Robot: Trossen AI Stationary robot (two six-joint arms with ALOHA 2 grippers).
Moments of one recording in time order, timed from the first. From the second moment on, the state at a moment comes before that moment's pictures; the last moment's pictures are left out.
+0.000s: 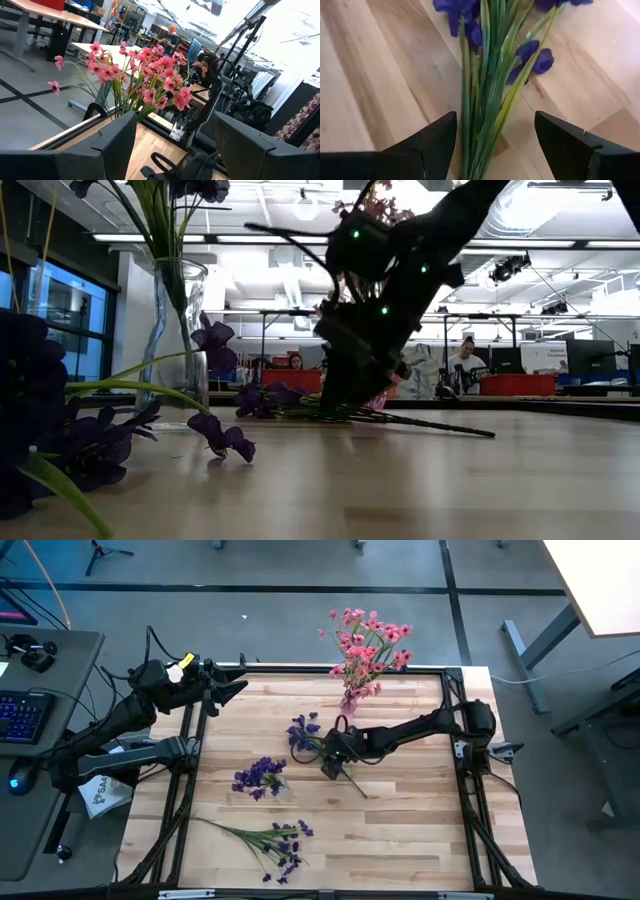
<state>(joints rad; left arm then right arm) 0.53 0.61 0.76 -0.11 0.20 -0.43 -0.01 1.95 1.11 -0.15 0.19 0.50</state>
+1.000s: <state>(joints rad) 0.53 0.59 0.76 -0.21 0.20 -0.37 0.23 1.59 1.08 -0.41 0.22 0.59</state>
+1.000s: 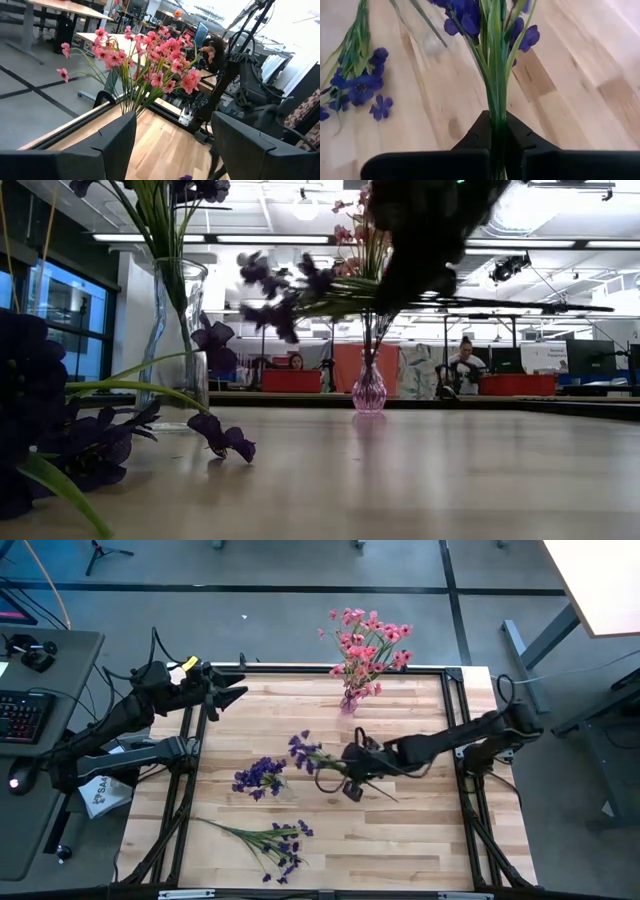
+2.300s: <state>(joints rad) 0.25 0.92 0.76 0.43 0.22 -0.42 -0.02 1.63 1.39 0.37 0.09 0.18</state>
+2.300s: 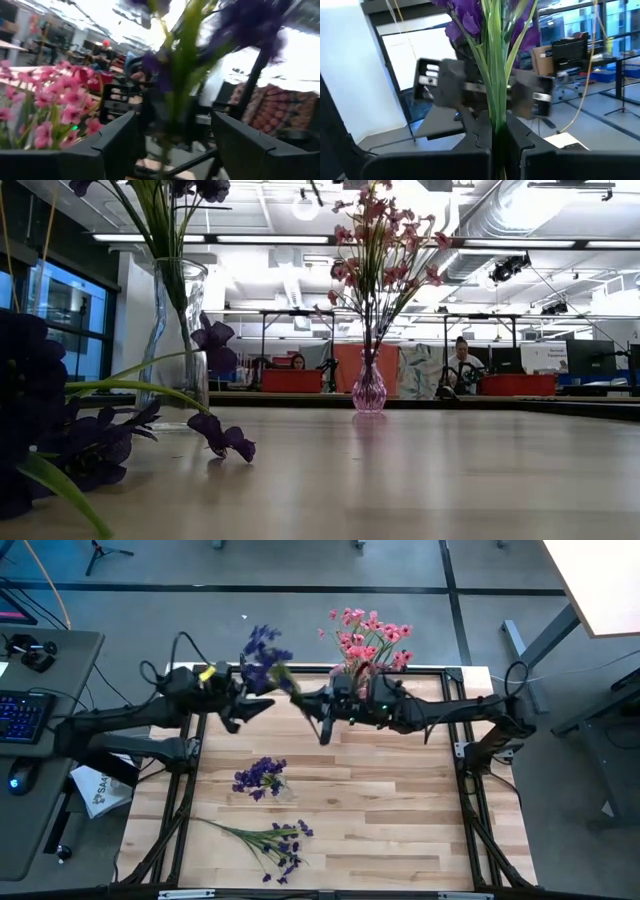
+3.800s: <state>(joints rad) 0.17 1.02 0.76 0.50 0.15 -0.25 0.00 1.65 1.41 0.31 0.01 0.19</state>
